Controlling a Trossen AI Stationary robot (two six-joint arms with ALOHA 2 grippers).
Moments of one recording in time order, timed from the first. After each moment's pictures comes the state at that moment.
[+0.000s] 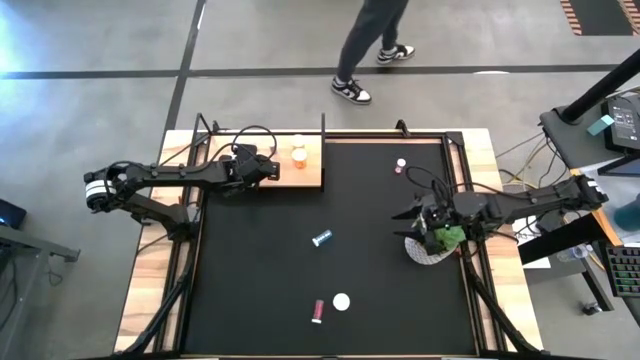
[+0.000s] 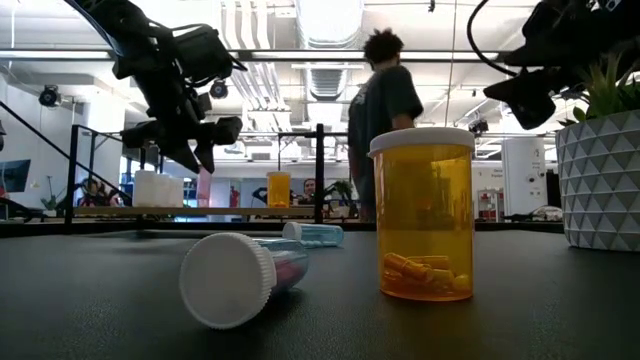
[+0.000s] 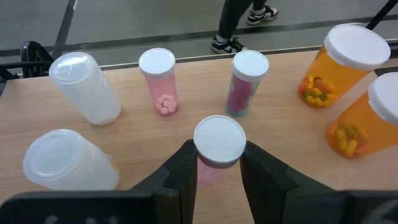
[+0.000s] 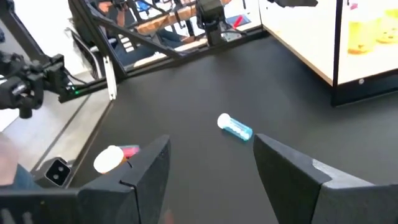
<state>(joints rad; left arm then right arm) 0.35 1.27 0.71 -0.38 -0.74 -0.86 0.14 0.57 0.24 0.08 0.03 0.34</state>
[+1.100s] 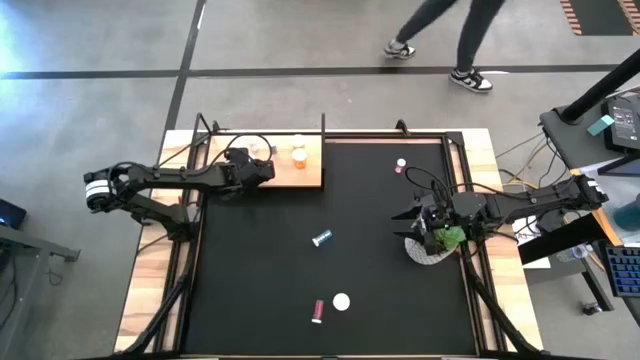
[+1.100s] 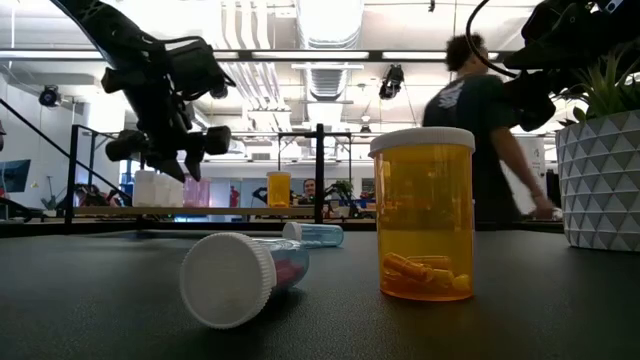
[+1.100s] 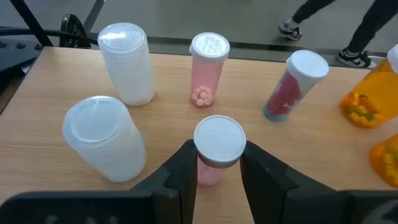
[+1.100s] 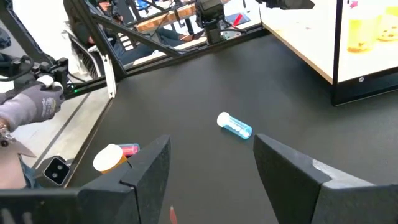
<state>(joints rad) 0.36 1.27 0.63 -0.35 -0.82 -1.04 0.14 0.57 0.24 0.08 0.03 0.34</state>
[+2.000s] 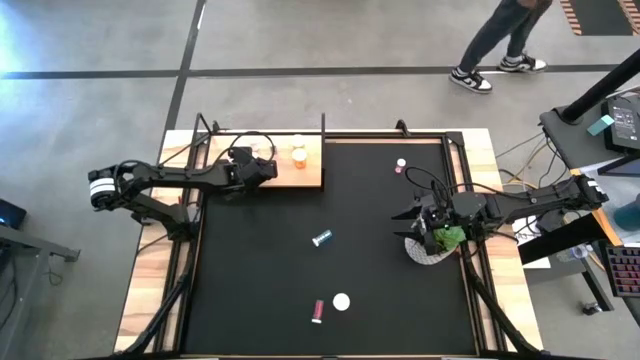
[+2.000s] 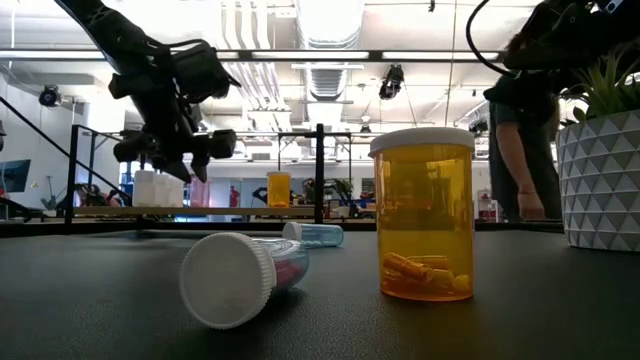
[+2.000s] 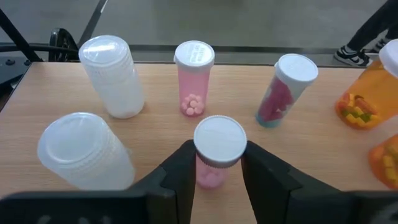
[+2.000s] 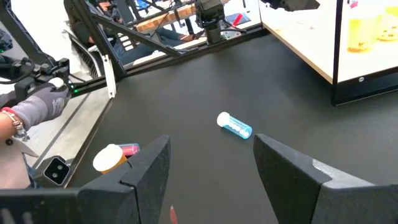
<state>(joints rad) 0.37 1.31 0.64 -0.28 -0.83 -0.96 0.14 0.57 0.24 0.08 0.03 0.34</state>
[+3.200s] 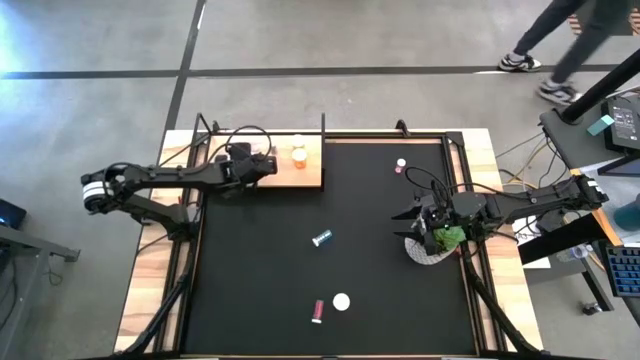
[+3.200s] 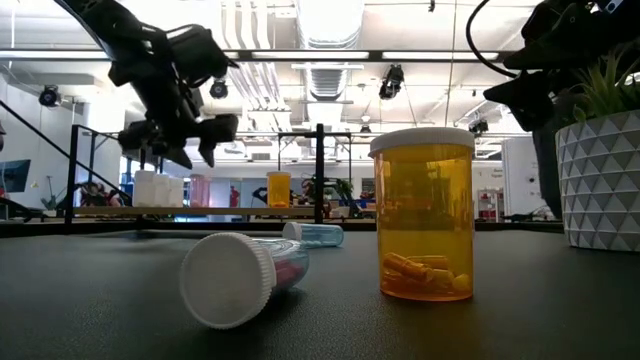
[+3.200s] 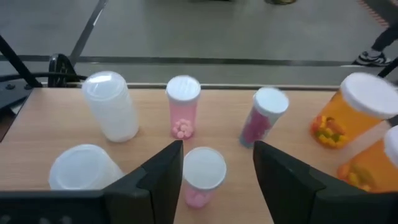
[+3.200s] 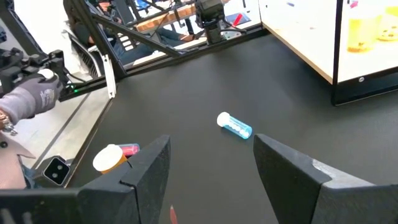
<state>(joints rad) 0.37 1.25 0.67 -0.28 -0.85 -0.90 0.14 0.57 0.24 0.08 0.03 0.34</state>
